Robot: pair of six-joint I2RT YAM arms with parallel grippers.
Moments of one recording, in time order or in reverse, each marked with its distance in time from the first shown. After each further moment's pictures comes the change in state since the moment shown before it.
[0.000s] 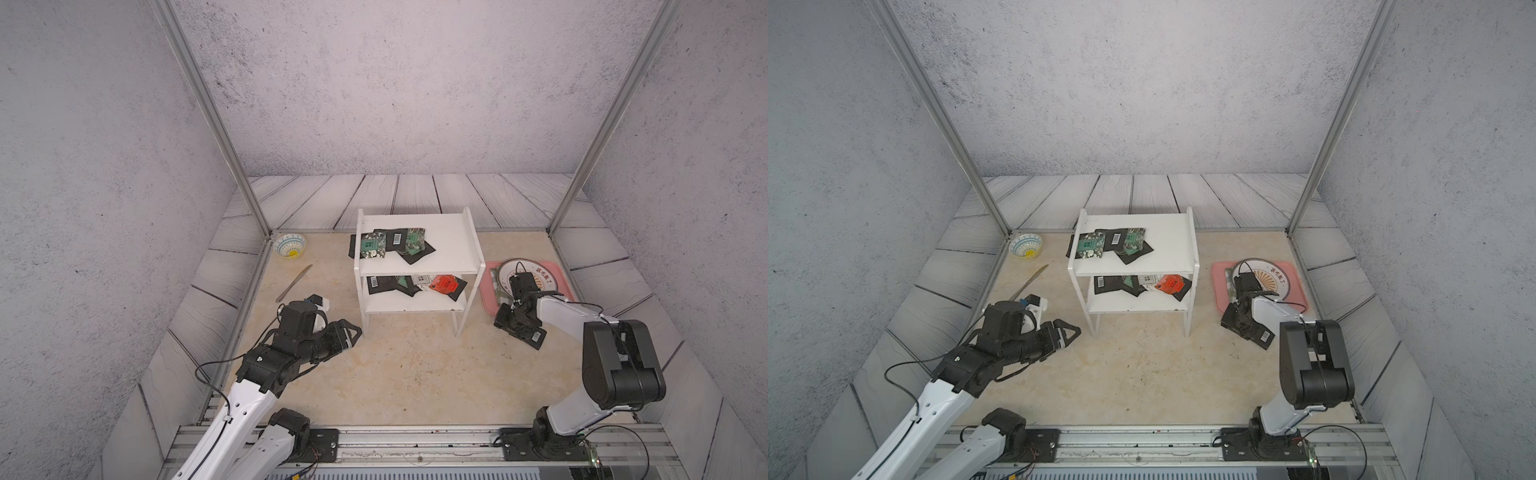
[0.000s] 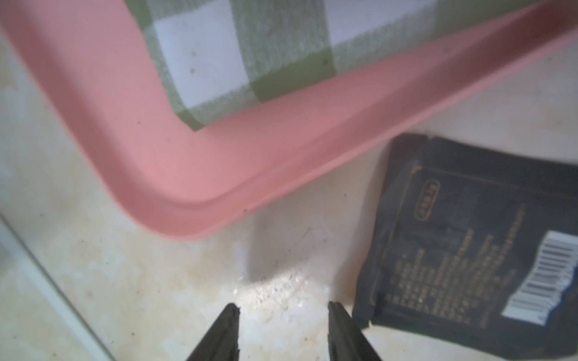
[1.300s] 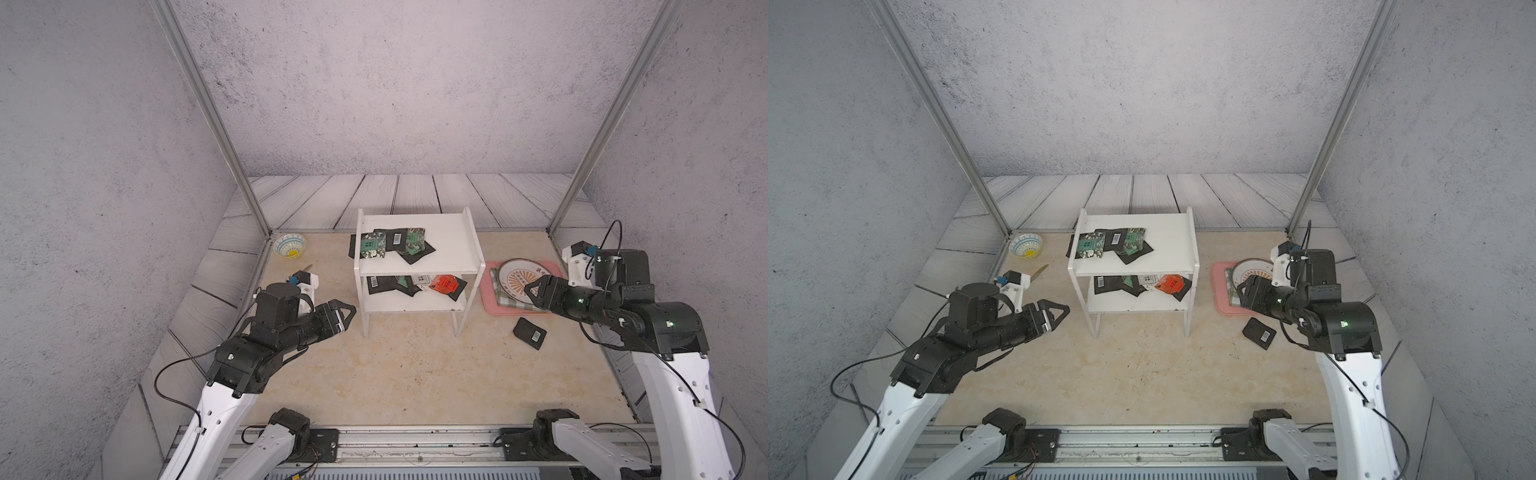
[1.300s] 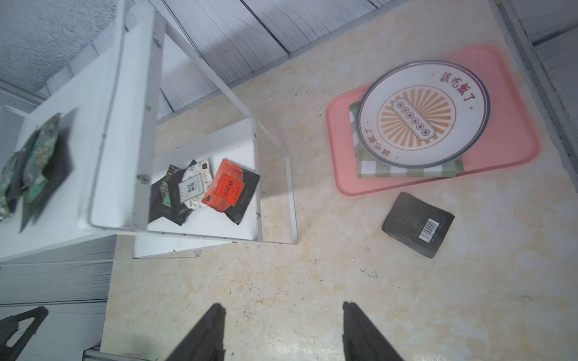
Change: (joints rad) left arm -0.005 0.039 0.332 -0.157 -0.058 0.072; right arm 0.014 -0.546 0.664 -0.680 -0.193 -0.186
